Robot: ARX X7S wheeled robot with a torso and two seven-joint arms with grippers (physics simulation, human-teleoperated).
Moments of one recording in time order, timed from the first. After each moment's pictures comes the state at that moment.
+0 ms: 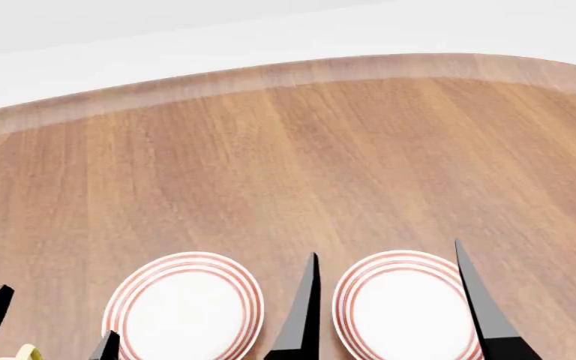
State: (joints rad) left arm 0.14 -0.50 0.26 0.91 -0.52 -0.21 -0.25; right arm -0.04 0.00 -0.29 -1.05 -0.46 0.60 -0.04
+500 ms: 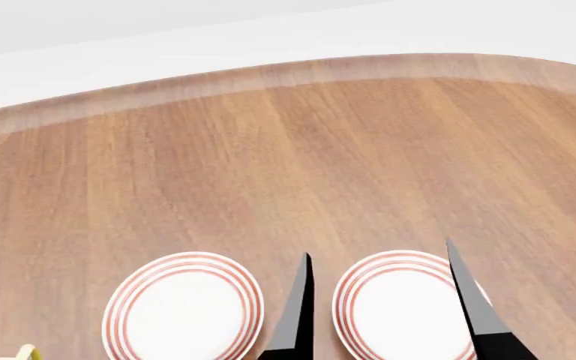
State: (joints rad) left arm 0.31 -0.53 0.35 0.79 -0.42 -0.03 -0.10; right arm -0.03 0.00 -0.31 -1.05 -0.47 0.62 -0.05
